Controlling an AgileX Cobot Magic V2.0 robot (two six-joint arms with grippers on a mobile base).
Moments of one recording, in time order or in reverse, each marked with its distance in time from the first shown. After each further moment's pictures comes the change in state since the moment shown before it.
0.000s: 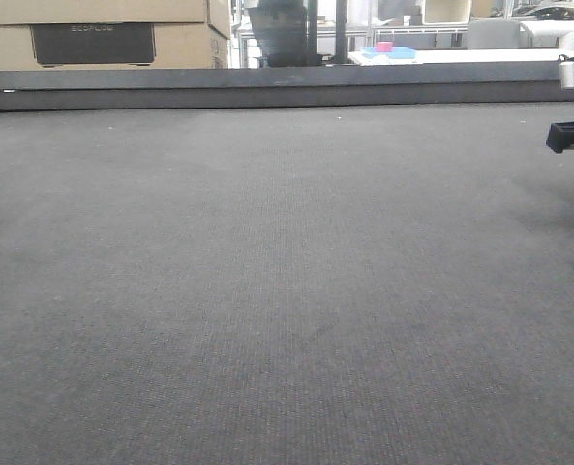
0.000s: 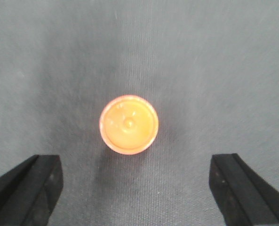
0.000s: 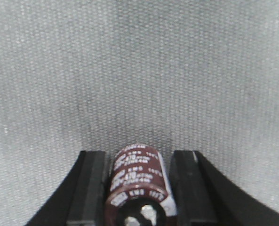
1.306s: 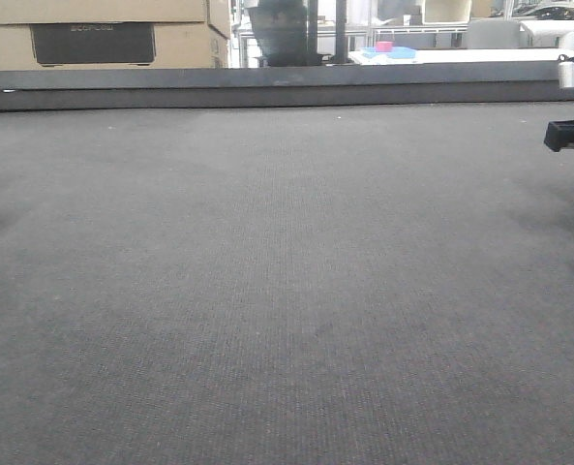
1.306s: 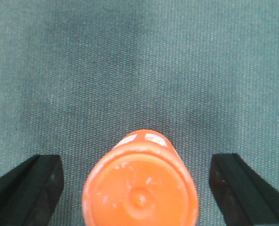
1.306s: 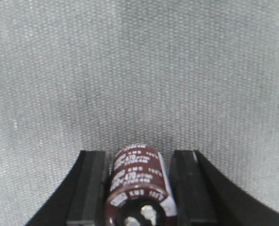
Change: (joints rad) left arm 0.000 0.255 -0.064 0.056 -0.061 -0.020; right arm 0.000 0.001 -0.004 0.014 0.018 0.000
